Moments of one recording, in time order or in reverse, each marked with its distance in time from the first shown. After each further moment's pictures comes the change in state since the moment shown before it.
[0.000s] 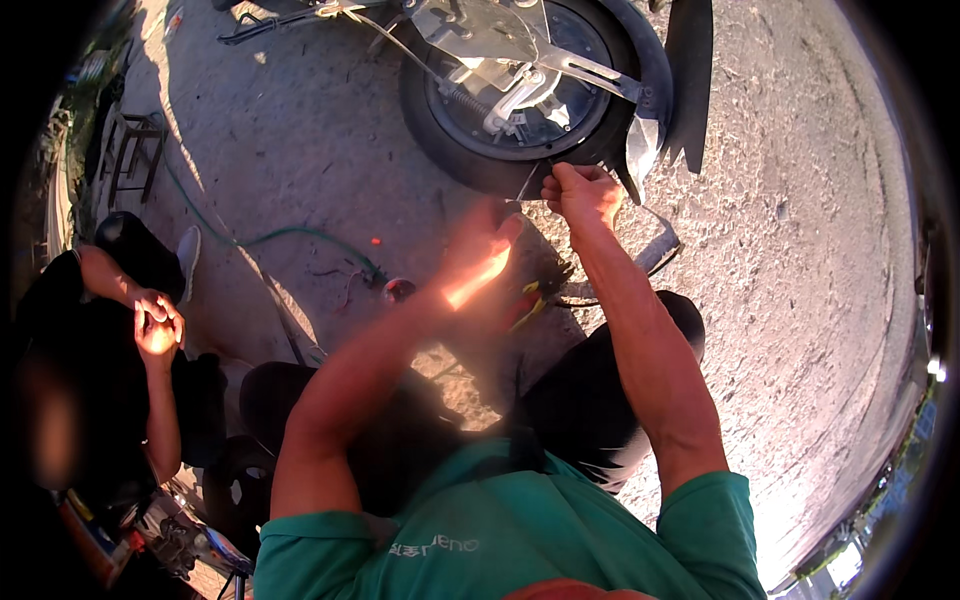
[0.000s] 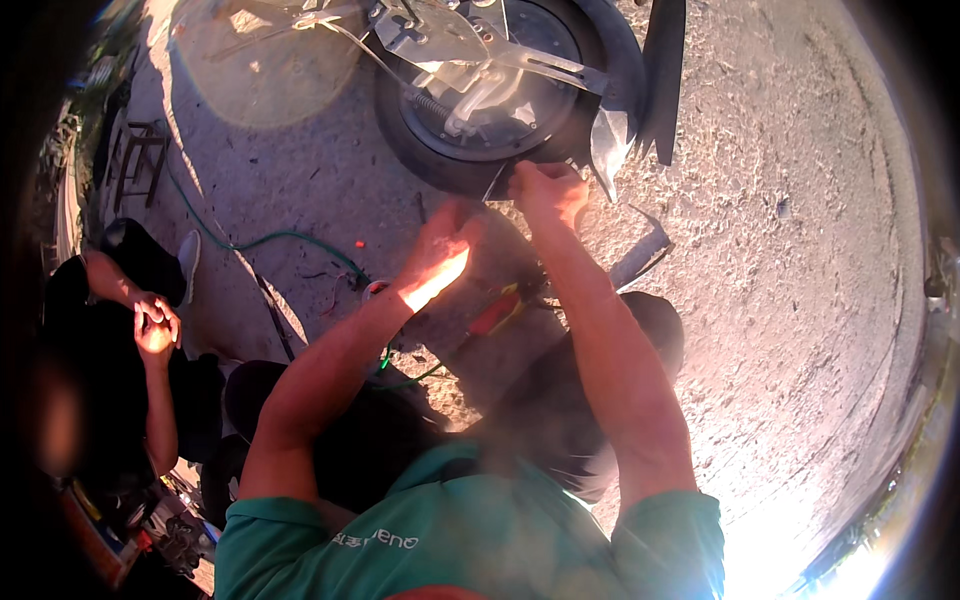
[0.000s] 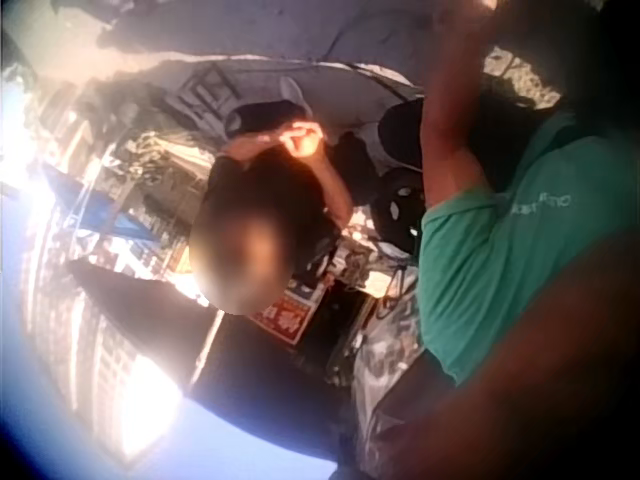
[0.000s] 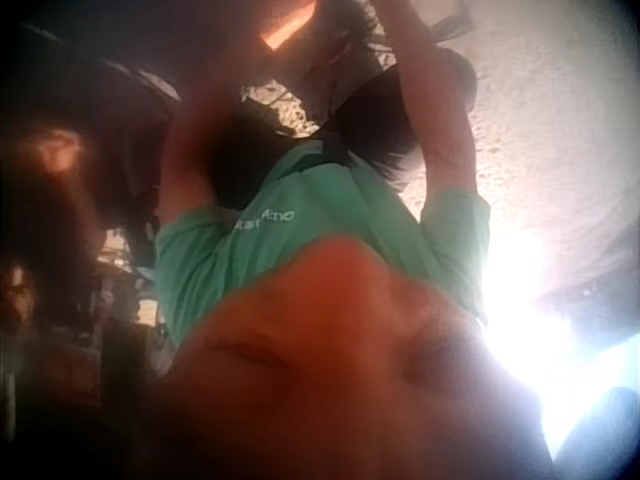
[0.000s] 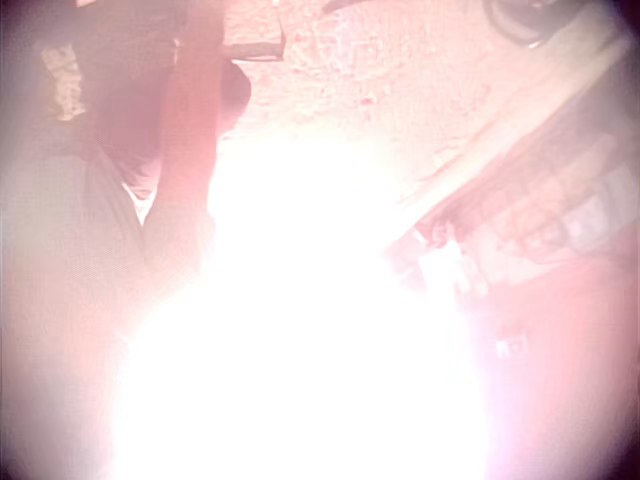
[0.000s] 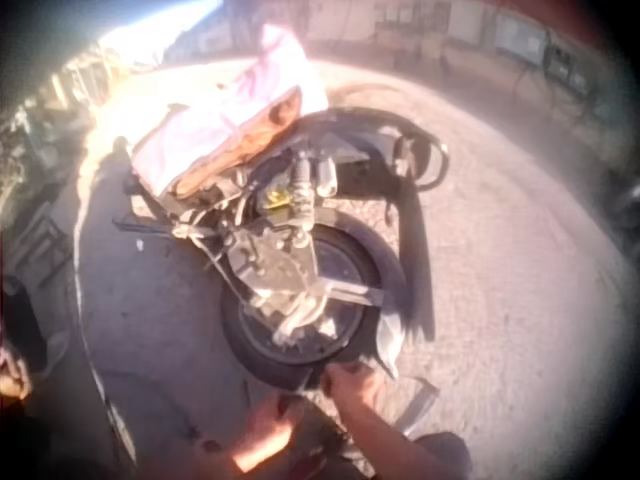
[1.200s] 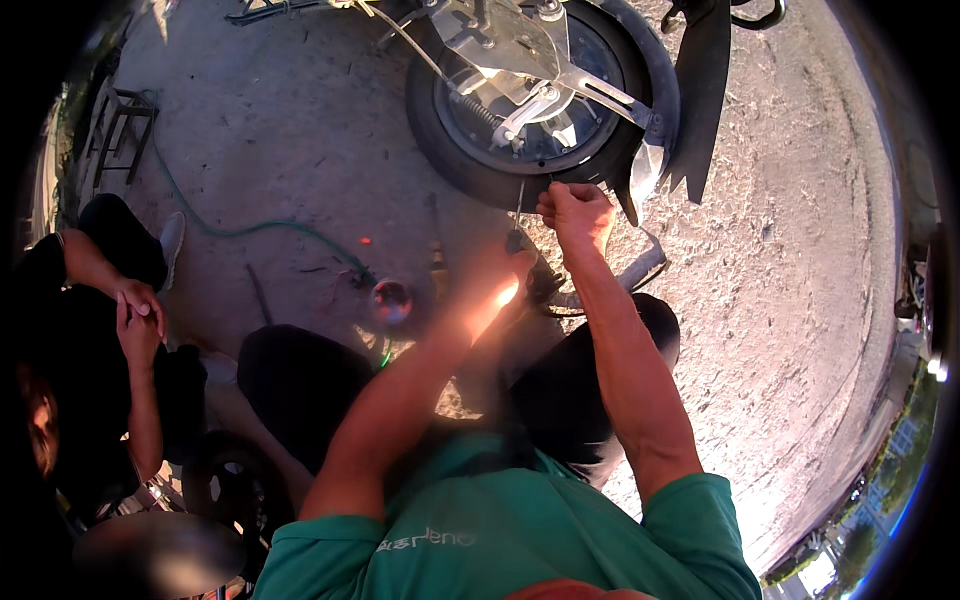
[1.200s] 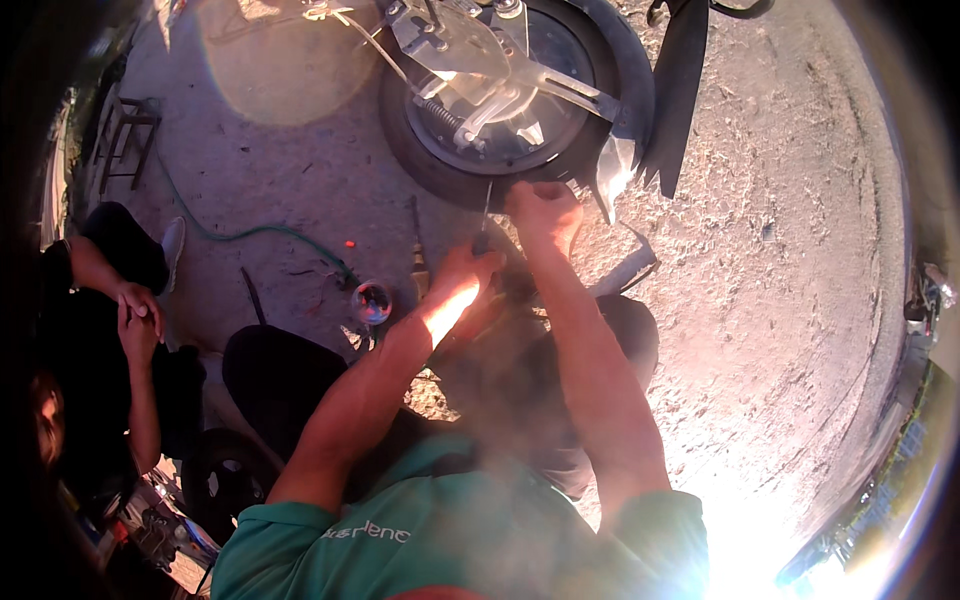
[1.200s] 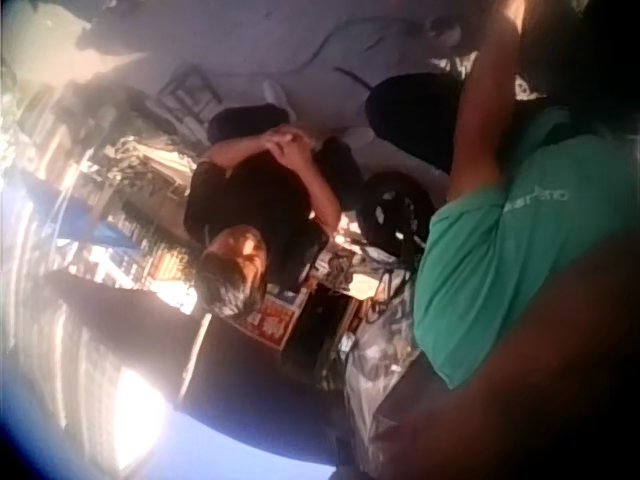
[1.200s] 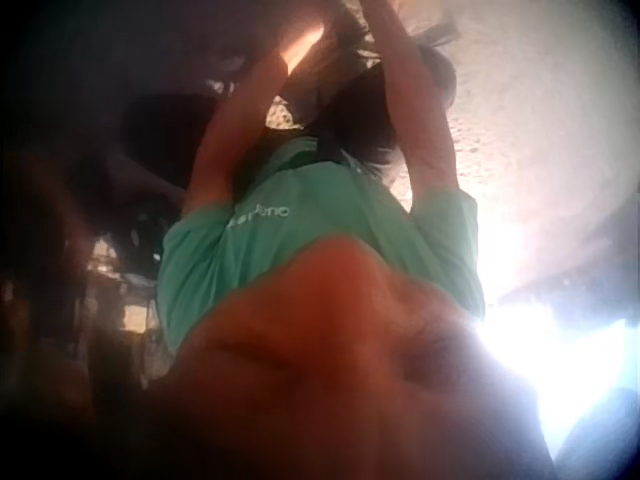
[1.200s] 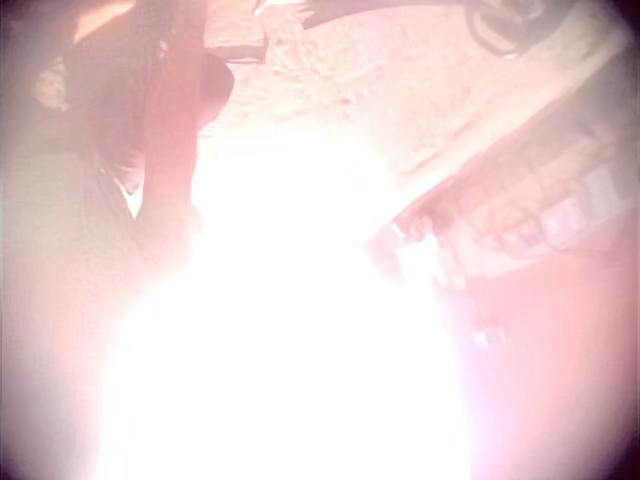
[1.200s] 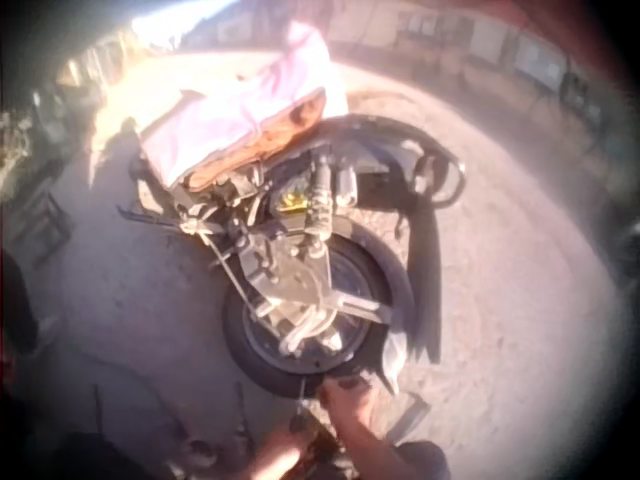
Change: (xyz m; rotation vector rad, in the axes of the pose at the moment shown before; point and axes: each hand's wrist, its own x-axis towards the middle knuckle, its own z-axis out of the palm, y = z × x) left_hand -0.001 -0.031 0.043 -0.472 -0.010 -0.348; right_hand 0.005 0.011 0.009 -0.082 0.052 -0.077
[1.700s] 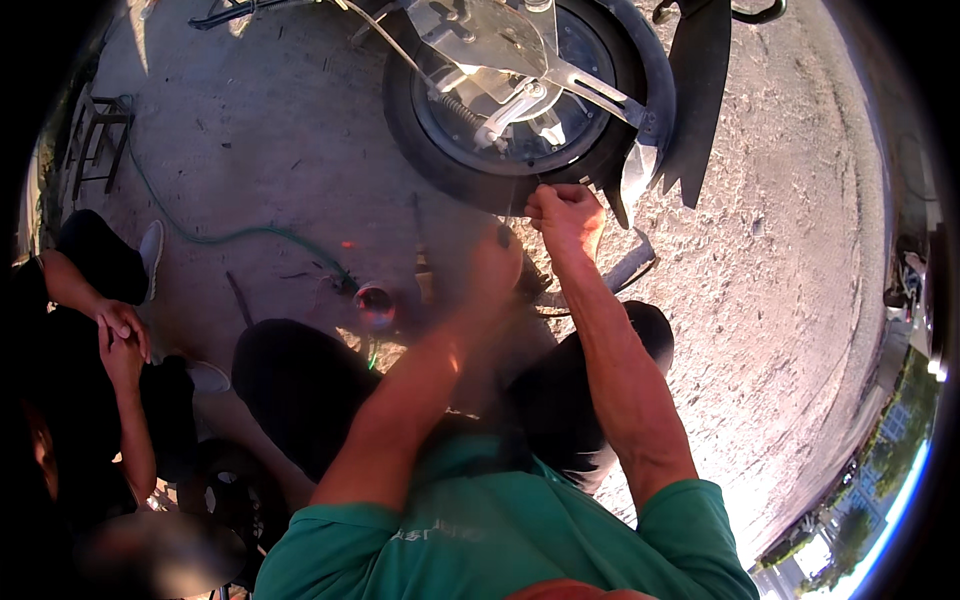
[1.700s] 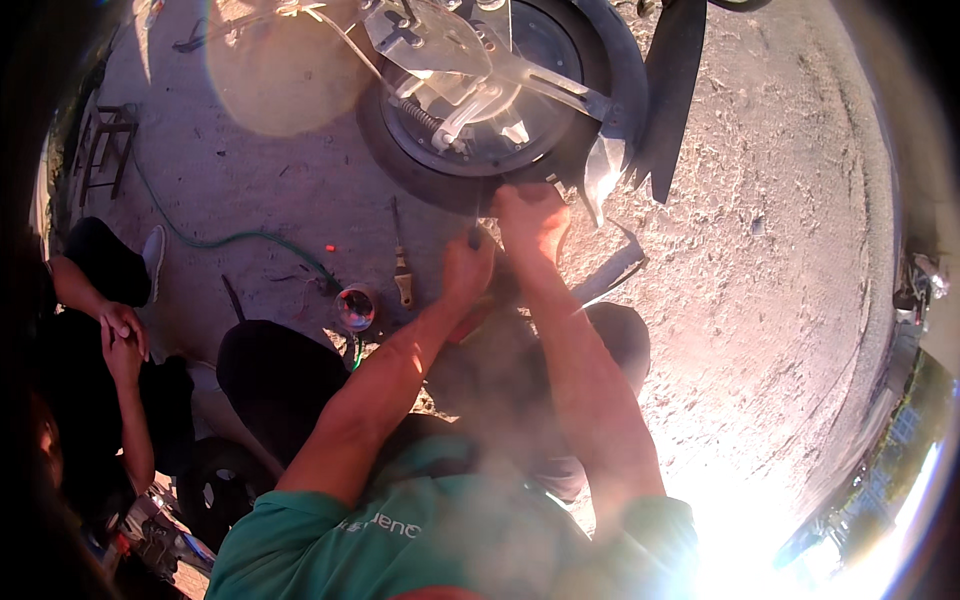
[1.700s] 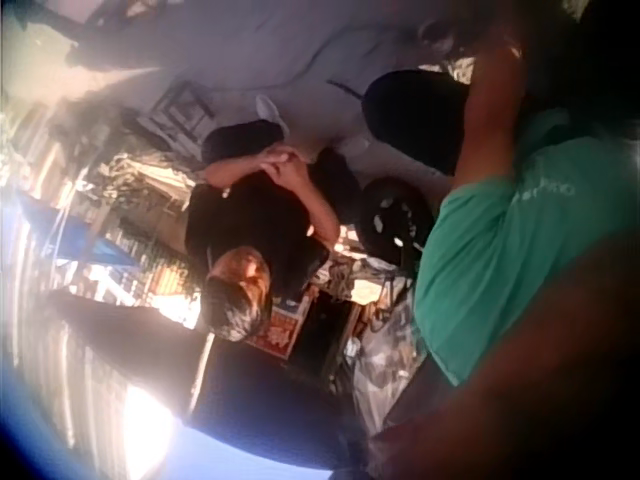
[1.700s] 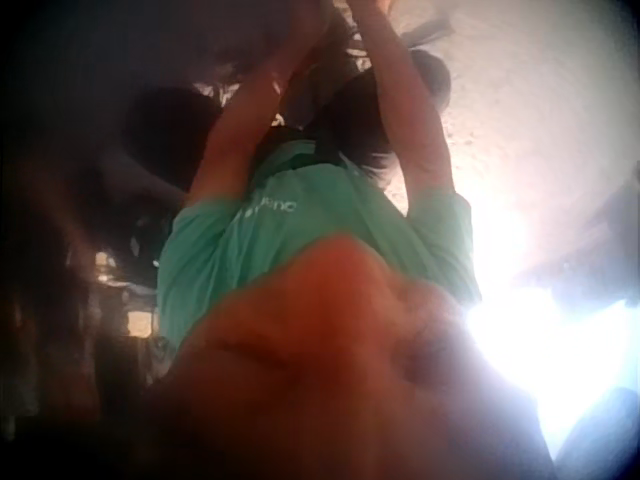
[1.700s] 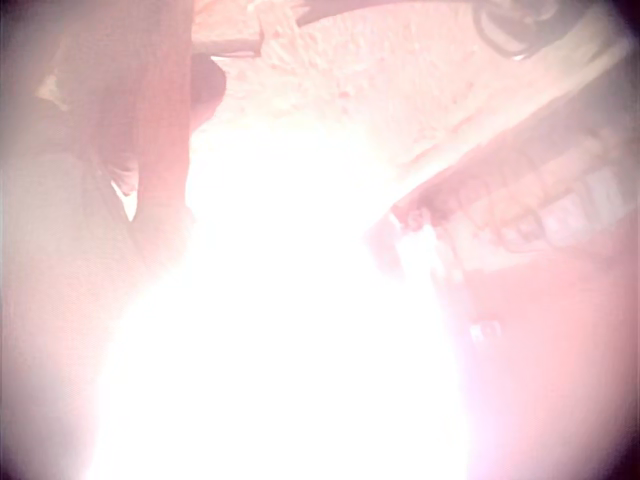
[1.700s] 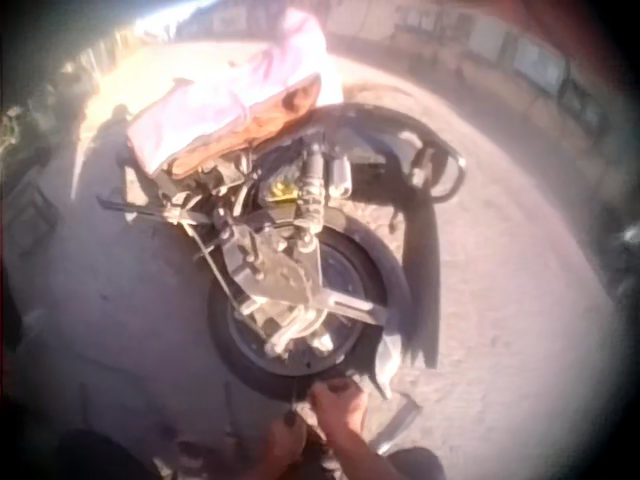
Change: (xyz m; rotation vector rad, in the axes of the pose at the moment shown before) left_hand 0.071 -0.059 0.033 0.467 0.419 0.306; right_hand 0.006 0.010 -0.005 -0.122 -0.013 -0.031
